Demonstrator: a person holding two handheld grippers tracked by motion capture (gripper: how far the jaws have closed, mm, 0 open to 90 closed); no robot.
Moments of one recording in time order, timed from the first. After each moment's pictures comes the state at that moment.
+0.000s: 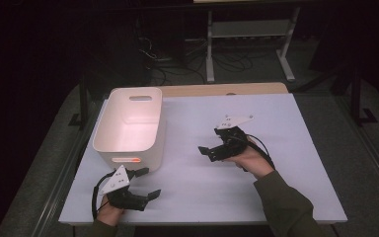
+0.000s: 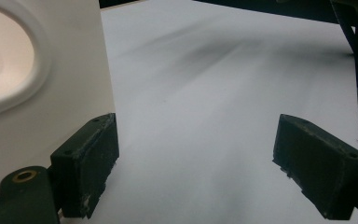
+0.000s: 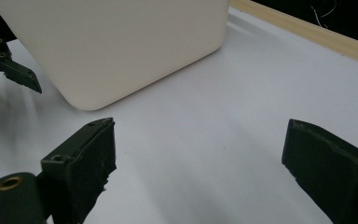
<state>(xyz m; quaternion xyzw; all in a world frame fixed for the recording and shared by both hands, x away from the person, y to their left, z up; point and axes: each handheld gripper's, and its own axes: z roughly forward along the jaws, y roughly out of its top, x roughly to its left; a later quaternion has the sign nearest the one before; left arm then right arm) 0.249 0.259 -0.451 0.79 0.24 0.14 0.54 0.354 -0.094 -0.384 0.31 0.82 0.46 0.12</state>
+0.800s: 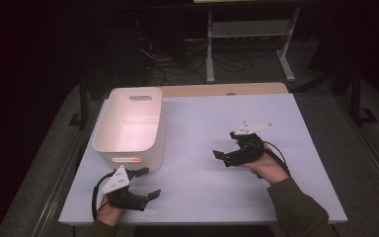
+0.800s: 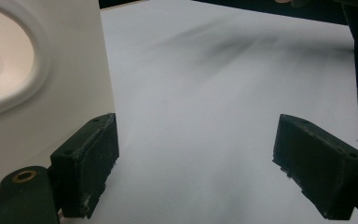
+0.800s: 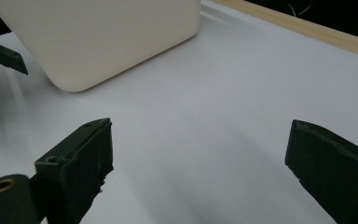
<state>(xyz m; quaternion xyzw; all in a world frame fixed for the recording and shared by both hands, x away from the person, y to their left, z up) 0.249 0.259 -0.451 0.79 0.24 0.14 0.54 0.337 -0.134 -0.393 0.33 0.81 0.47 0.13</state>
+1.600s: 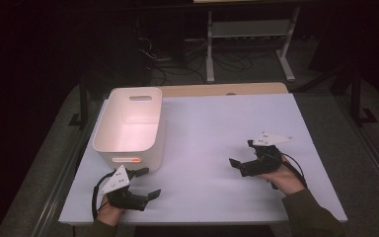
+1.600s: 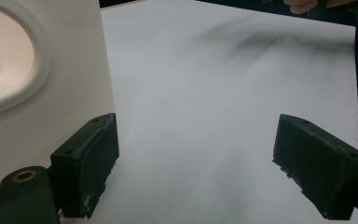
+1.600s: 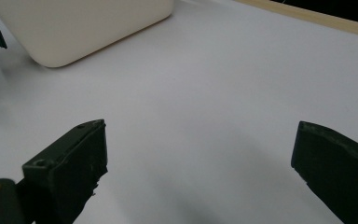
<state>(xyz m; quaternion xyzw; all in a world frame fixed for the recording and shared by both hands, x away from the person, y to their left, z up) 0.249 0.259 -0.451 0.79 0.24 0.14 0.54 0.312 -0.176 -0.412 0.36 0.79 0.46 0.15</state>
